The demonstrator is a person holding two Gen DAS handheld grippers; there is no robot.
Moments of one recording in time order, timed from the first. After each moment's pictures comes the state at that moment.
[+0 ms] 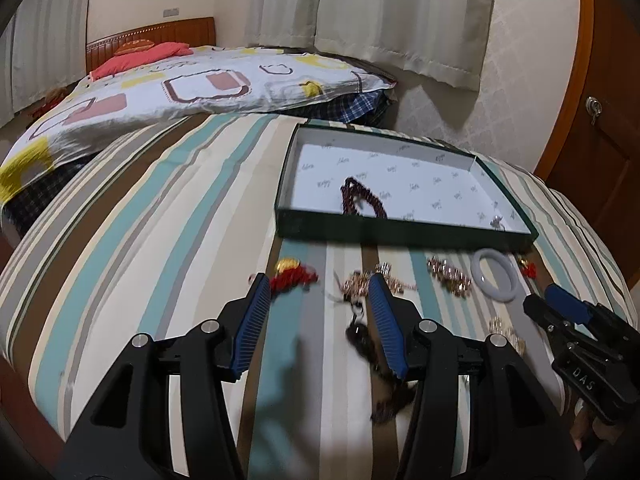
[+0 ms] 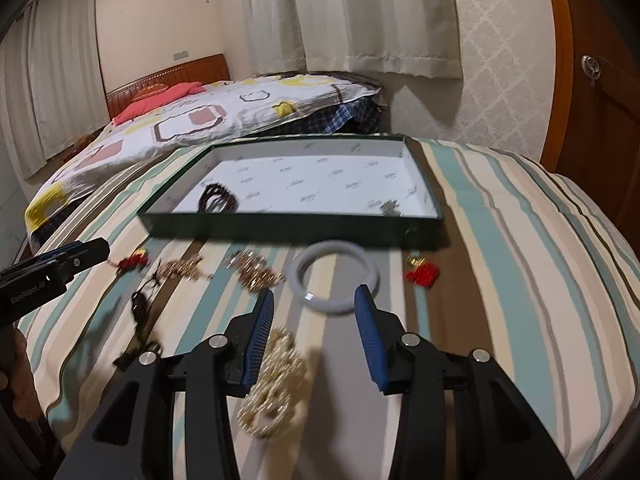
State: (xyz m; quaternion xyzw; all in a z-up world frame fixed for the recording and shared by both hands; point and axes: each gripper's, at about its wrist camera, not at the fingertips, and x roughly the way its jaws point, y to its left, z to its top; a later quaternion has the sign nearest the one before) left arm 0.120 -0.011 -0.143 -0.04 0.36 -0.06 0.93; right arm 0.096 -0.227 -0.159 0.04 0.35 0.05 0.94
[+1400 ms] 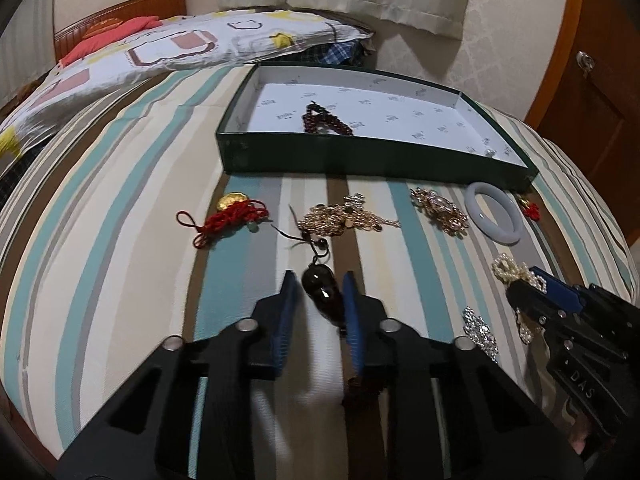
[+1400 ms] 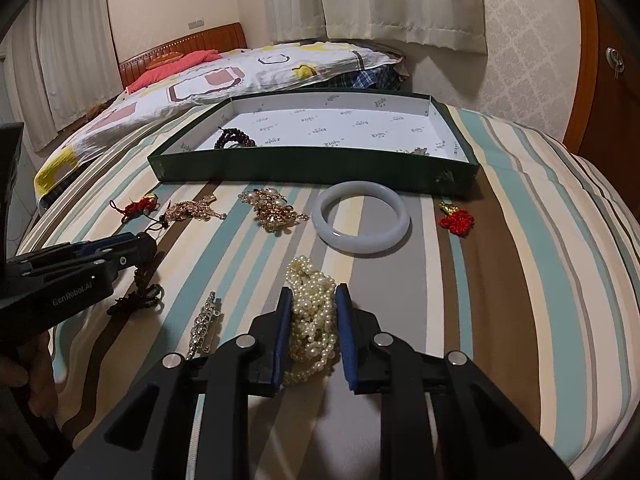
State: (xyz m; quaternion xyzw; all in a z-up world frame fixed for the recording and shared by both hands) left arm 0.132 -0.042 -0.189 -0.01 0.43 -0.10 0.90; right arm 0.093 -0.218 -0.185 0.02 0.39 0.07 0.92
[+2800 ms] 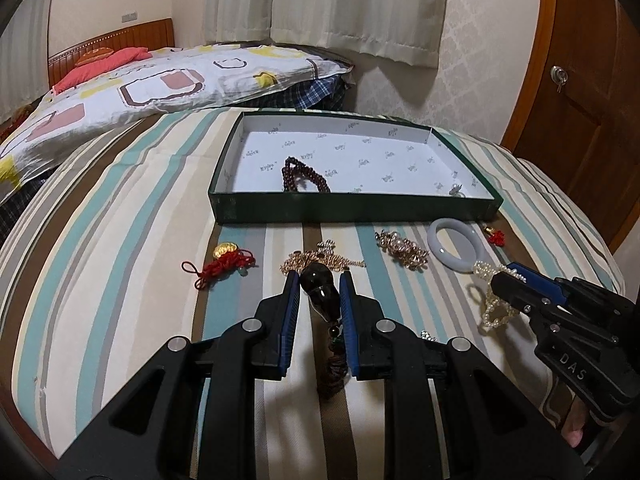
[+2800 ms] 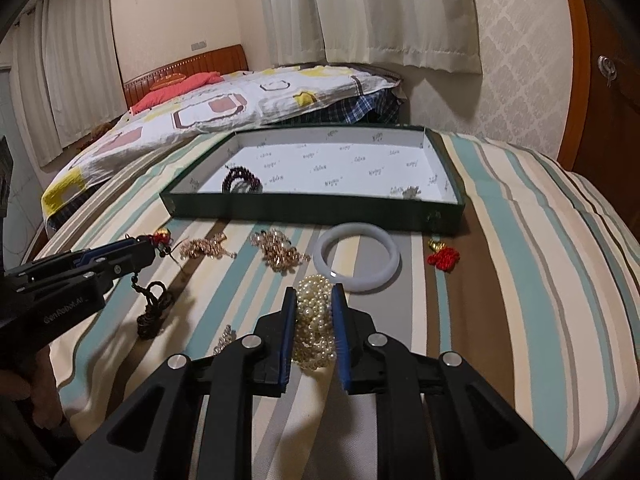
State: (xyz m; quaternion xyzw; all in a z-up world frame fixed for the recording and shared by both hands) left arm 0.122 -0.045 -0.151 -0.01 0.37 -0.12 0.92; right arm 0.088 -0.222 -0.152 0.04 0.35 0.07 0.93
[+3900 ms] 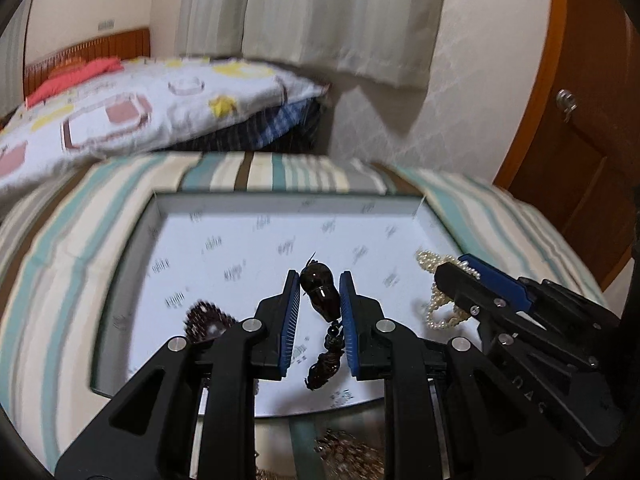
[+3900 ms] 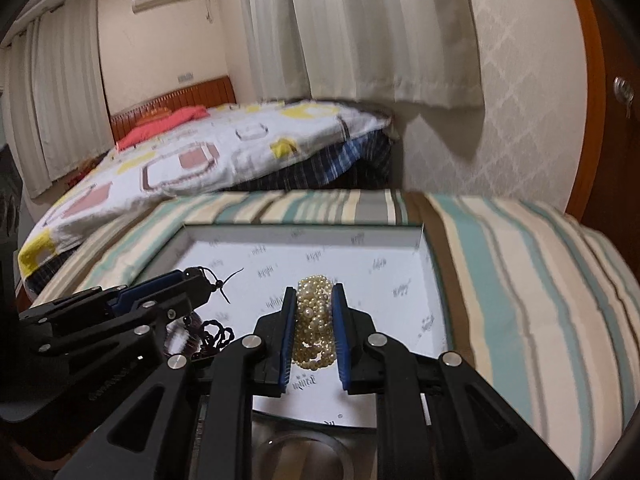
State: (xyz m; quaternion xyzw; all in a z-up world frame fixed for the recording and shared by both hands) left arm 0.272 -0.127 -0.137 -0.02 0.36 -0.16 0.92; right arm 0.238 -0.257 -0.131 0.06 0.33 0.06 0.94
